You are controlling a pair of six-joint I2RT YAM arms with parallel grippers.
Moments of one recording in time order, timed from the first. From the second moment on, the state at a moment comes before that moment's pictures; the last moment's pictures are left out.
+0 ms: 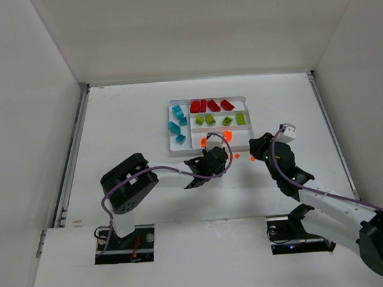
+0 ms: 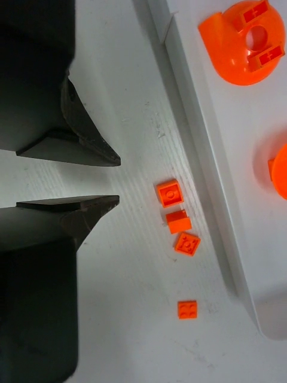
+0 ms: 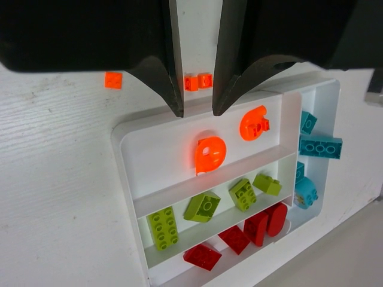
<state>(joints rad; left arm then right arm) -1.06 1.80 0.92 0.21 -0.41 -0.65 0.55 0.90 0.36 0.25 0.45 0.68</state>
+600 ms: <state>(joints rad) -1.04 1.94 1.02 0.27 -0.44 -0.69 0.56 0.90 0.36 0.25 0.44 0.68</state>
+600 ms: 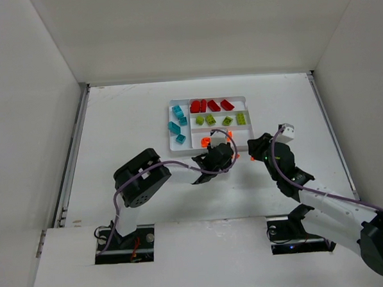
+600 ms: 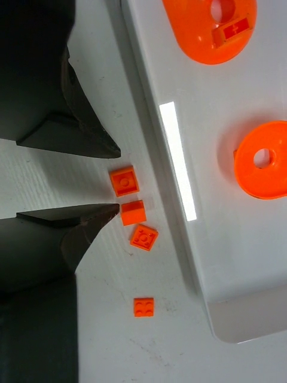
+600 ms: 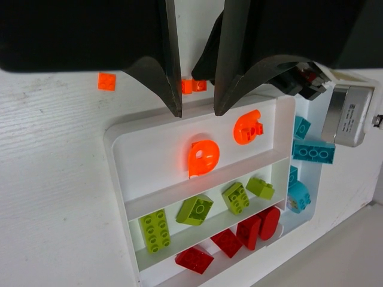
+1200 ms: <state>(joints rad) -1.04 2.00 1.09 0.27 -0.53 -0.68 0.57 0.91 0.36 0.26 0.43 0.68</state>
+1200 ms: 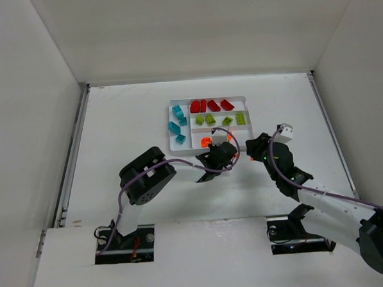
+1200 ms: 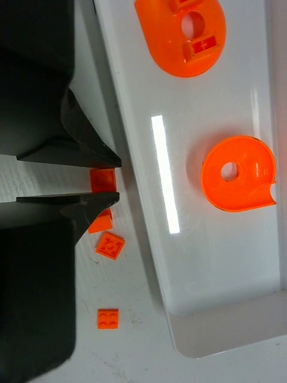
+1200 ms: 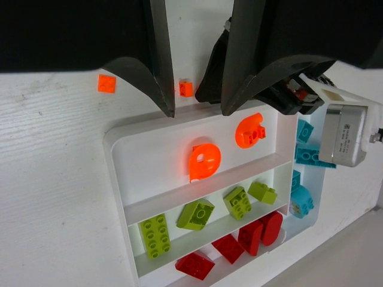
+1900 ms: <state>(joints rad) -1.01 1.61 0.85 0.28 -0.51 -0.67 0.60 1.17 0.43 0.25 0.39 0.67</state>
